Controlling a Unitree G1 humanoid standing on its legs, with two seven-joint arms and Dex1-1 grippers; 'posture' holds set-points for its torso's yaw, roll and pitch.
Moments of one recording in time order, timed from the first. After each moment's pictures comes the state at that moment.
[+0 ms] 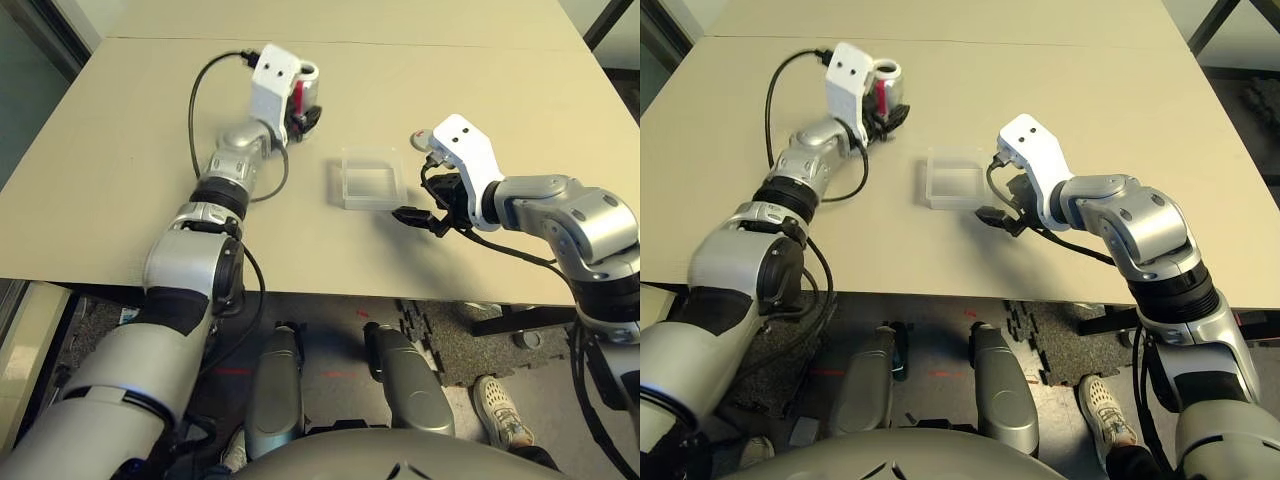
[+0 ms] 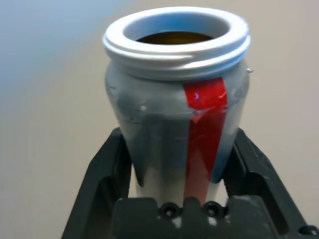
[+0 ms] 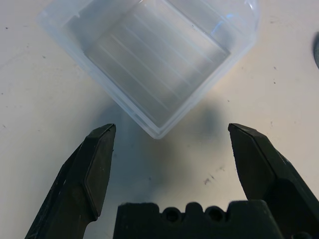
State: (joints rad) left arm -1.30 0.28 -0.20 1.18 0.30 -0.31 -0.37; right arm -0.62 -0.64 0.19 -0.29 0.38 1.21 0.59
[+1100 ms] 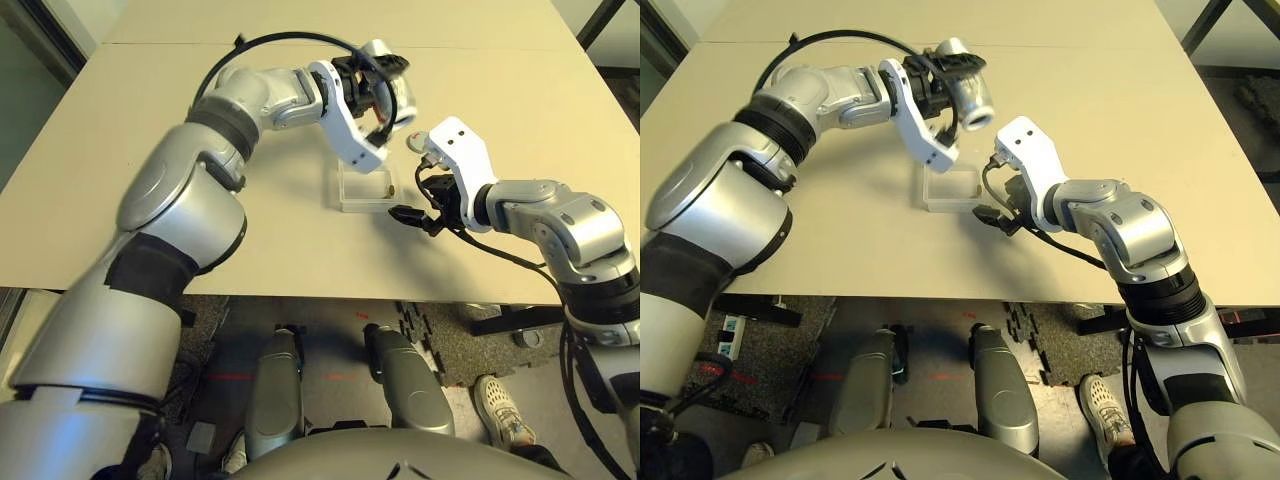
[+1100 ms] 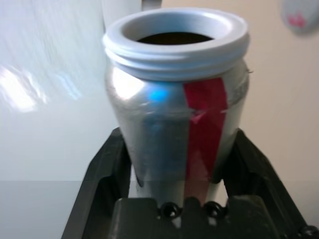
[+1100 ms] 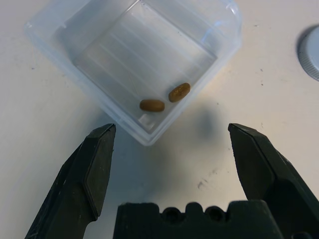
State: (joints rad) left arm -1.37 0.22 -0.33 1.33 0.48 -0.53 -0.35; right arm -0.60 -0.61 0.18 -0.27 0.36 1.19 0.56
